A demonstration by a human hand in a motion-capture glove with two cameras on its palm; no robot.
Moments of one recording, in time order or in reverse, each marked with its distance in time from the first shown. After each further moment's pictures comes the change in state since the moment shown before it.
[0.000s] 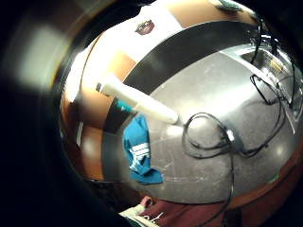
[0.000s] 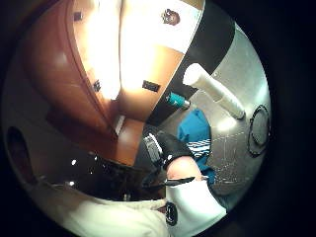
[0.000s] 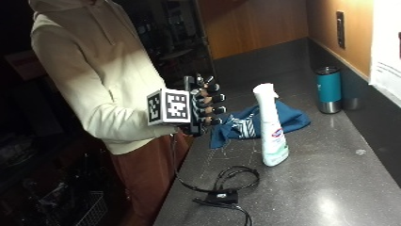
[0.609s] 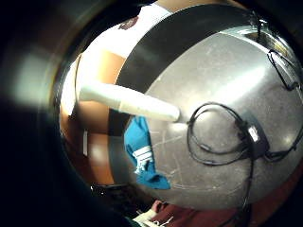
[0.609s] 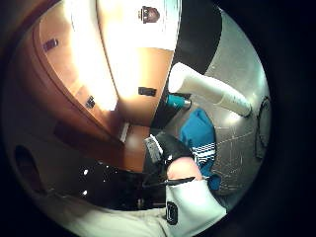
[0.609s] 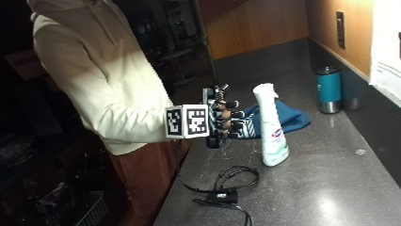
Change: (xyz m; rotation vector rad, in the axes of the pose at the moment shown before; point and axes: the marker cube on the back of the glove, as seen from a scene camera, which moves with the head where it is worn) arm 0.028 -0.018 0.042 -0.045 -0.082 0.120
